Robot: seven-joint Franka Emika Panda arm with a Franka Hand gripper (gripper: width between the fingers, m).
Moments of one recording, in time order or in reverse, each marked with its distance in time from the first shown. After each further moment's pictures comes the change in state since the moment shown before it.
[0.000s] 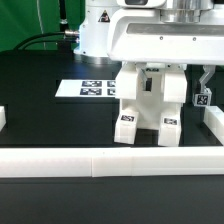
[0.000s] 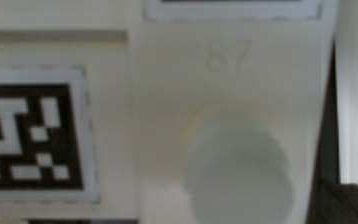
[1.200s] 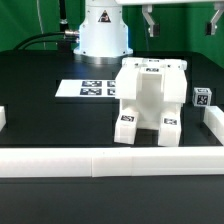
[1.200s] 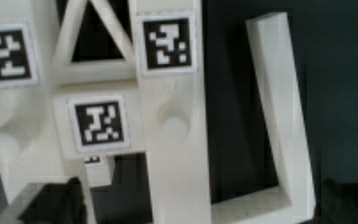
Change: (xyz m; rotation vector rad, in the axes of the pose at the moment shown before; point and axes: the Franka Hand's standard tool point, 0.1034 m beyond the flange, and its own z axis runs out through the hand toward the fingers) arm -0.025 -0.006 -0.077 0.058 -0.027 0.058
